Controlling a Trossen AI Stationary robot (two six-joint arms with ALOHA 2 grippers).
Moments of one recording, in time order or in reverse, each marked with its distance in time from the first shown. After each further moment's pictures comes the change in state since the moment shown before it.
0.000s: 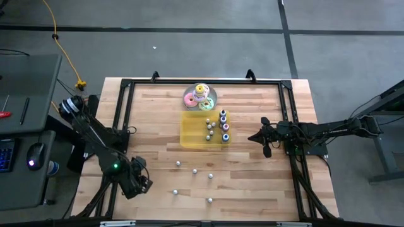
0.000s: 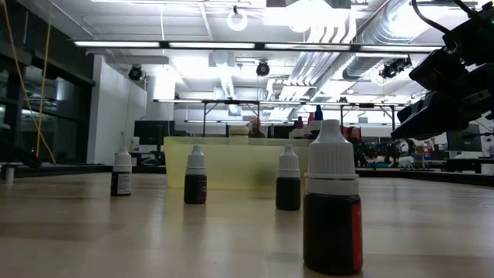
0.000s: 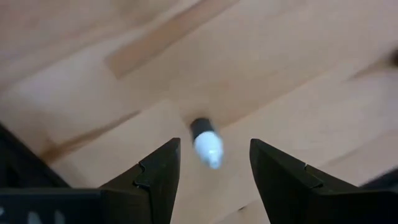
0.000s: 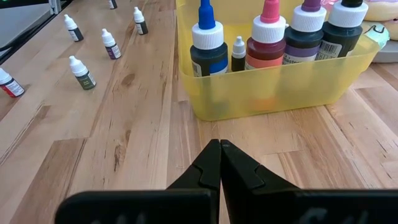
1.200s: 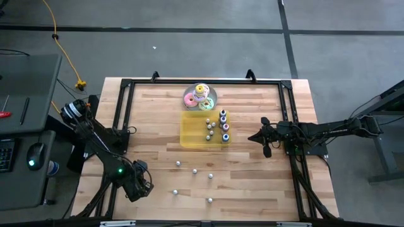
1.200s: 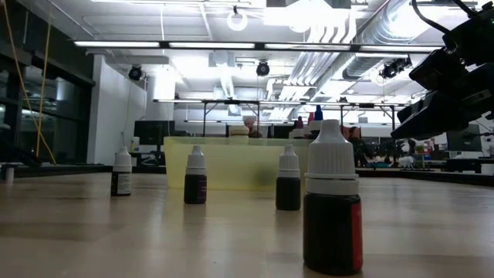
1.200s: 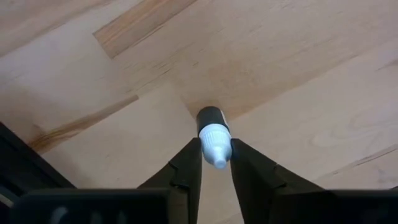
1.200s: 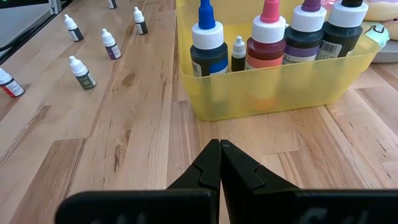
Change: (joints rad) left arm -0.009 0.085 0.001 0.050 0.082 -0.002; right arm 0.000 0.000 0.000 0.000 0.000 0.000
